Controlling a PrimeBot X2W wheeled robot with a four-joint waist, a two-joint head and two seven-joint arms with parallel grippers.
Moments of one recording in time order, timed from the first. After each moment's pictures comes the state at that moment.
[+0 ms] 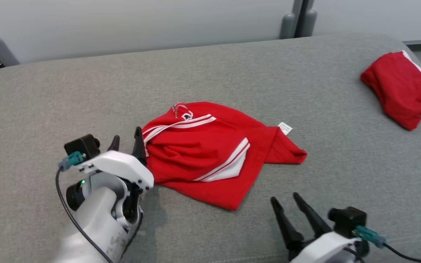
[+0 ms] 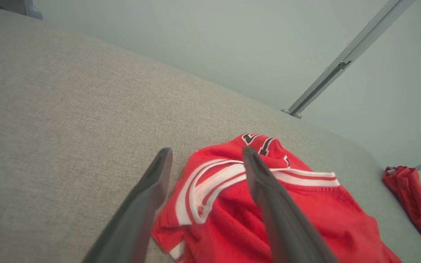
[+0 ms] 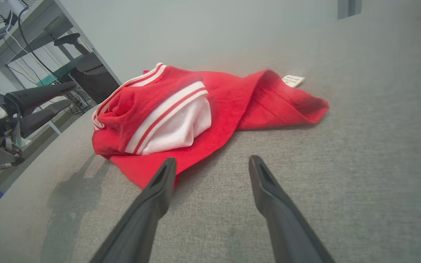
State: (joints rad) left arm -0.66 0.09 -0.55 0.93 -1.05 0.14 -0.25; right arm -0.12 -0.10 0.41 0.37 0.52 0.13 -0.25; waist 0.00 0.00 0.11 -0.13
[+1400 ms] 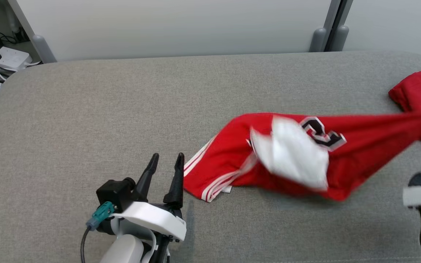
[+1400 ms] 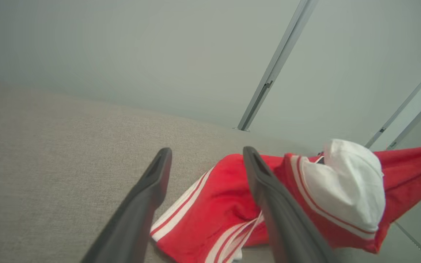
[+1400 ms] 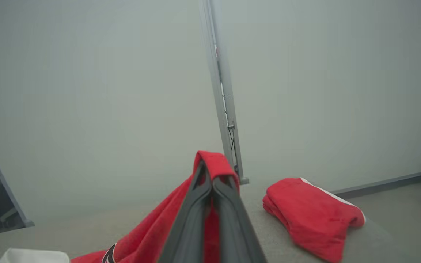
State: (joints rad) left arm -0.23 0.04 -0.40 0.33 -0.59 0.05 -0.26; right arm -0.23 -0.14 -0.16 0.18 0.33 0.13 -0.26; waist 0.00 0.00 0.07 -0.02
